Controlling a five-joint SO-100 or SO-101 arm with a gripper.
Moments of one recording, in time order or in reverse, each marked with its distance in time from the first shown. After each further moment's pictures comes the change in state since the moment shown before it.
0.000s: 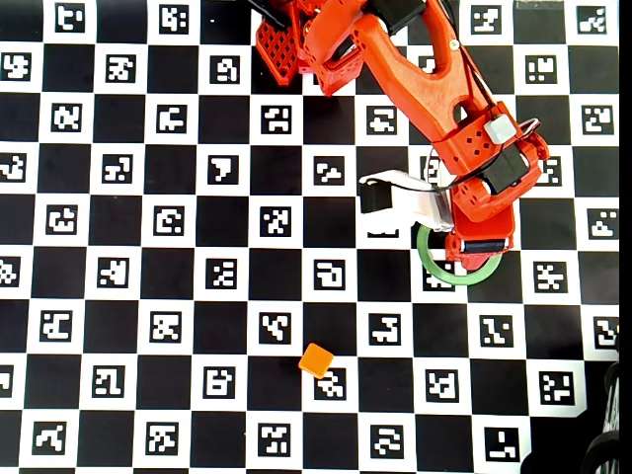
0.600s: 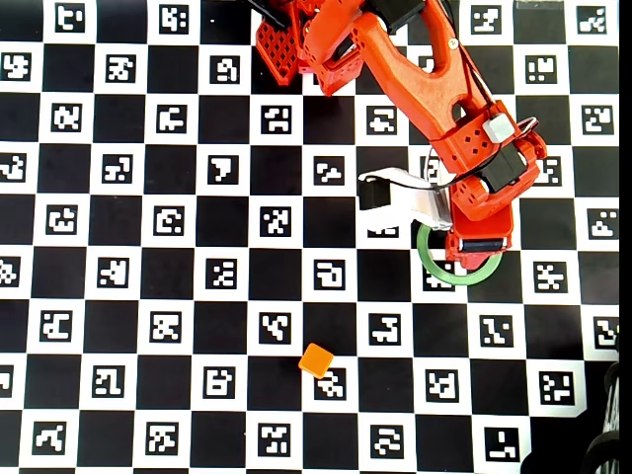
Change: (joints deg) arm -0.4 0.0 1.8 -1.5 0.5
